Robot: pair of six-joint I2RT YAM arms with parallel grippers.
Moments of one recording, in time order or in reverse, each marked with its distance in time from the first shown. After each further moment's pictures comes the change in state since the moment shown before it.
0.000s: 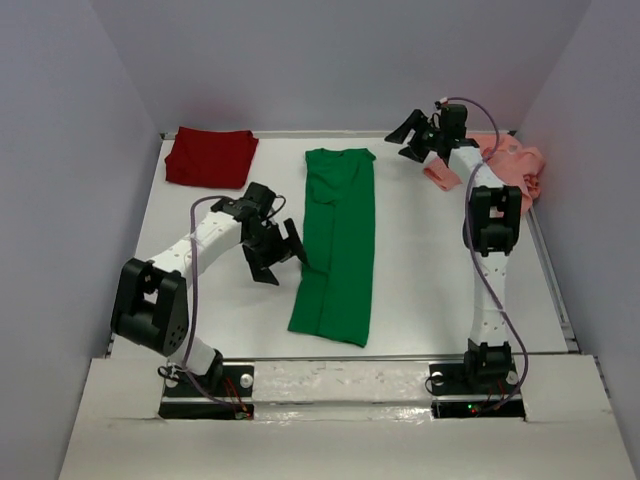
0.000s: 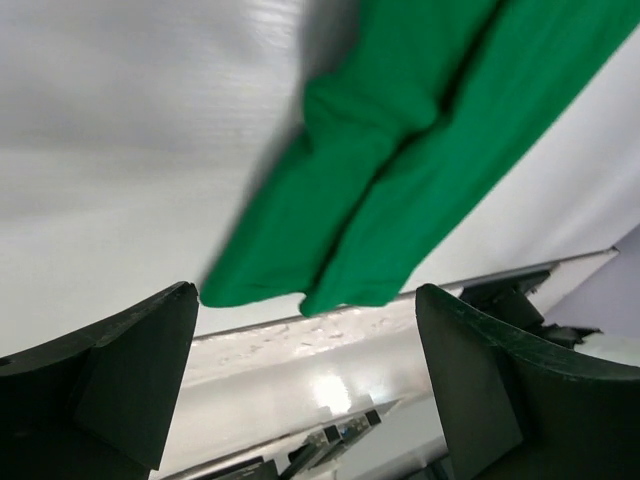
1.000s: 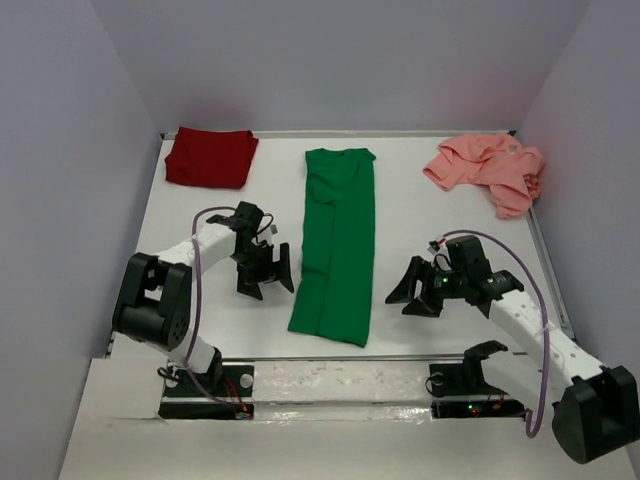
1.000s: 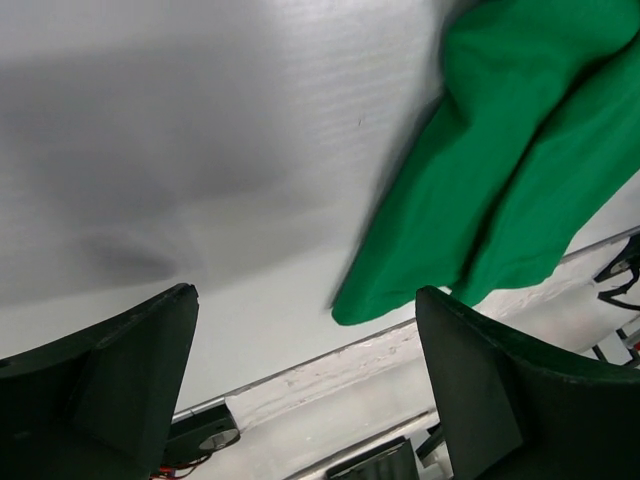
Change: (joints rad) left arm 0.122 0.054 -0.158 0.074 0.025 0.445; right arm 0.256 -1.595 -1.660 -0.367 -0.075 0.033
